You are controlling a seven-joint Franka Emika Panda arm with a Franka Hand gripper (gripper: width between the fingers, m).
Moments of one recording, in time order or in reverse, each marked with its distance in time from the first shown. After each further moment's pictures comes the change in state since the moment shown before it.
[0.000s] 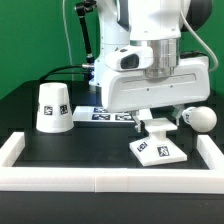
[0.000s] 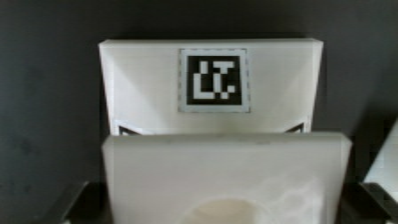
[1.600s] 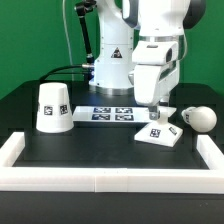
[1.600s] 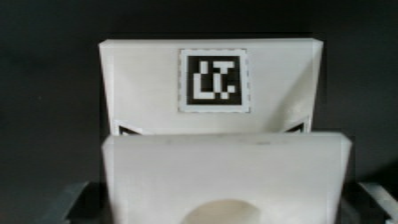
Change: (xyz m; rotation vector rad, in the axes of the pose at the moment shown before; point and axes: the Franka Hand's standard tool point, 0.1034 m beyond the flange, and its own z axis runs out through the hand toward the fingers) arm -0.075 -0.021 0.000 -0.019 -0.050 -0.958
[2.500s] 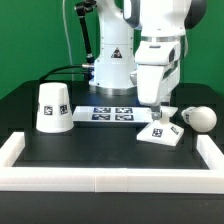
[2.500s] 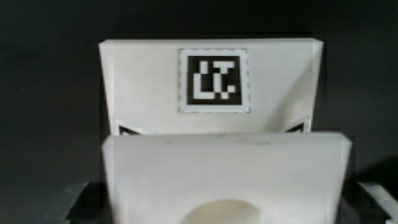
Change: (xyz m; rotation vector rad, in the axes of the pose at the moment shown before) arm 0.002 -0.023 0.000 0.006 0.000 -0.029
